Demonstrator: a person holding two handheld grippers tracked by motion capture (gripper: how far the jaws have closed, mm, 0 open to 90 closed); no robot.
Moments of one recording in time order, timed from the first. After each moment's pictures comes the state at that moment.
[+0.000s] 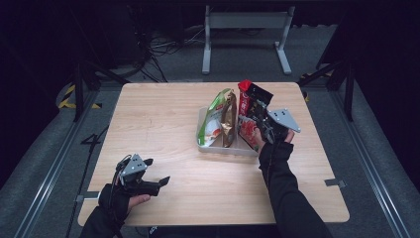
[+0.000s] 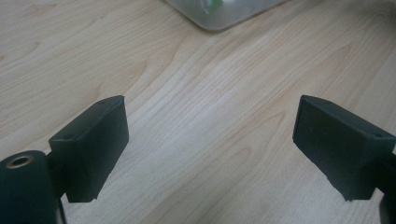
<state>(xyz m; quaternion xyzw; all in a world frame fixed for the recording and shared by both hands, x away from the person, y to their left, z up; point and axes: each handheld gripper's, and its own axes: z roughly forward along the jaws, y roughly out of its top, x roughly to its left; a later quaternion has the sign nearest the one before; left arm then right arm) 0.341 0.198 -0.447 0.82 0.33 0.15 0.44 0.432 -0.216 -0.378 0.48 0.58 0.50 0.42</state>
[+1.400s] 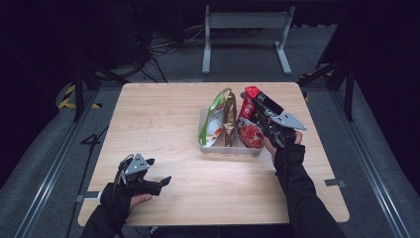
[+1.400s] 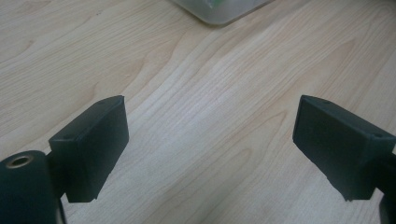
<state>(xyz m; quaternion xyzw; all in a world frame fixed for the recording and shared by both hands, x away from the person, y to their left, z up) 0.344 0.195 -0.448 0.82 0.33 0.14 0.43 0.435 -0.250 -0.399 0.45 0.68 0.44 0.37</state>
